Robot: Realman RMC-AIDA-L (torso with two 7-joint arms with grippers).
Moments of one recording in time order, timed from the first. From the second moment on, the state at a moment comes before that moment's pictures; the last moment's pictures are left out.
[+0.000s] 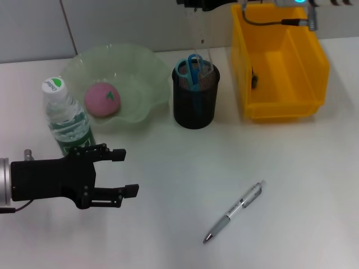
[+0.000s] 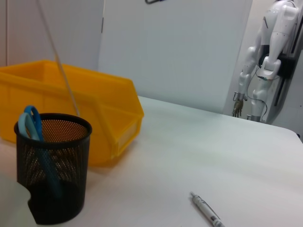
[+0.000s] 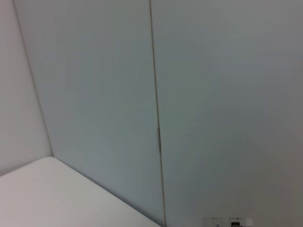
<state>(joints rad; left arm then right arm) -0.61 -2.07 0.48 0.56 2.28 1.71 -1.17 0.73 2.08 -1.14 -1.20 -2.13 -1.02 2.25</state>
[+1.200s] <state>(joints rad) -0.61 -2.06 0.48 0.56 2.27 1.69 -1.16 0.75 2.08 -1.29 -0.97 -2.07 -0.80 2.19</state>
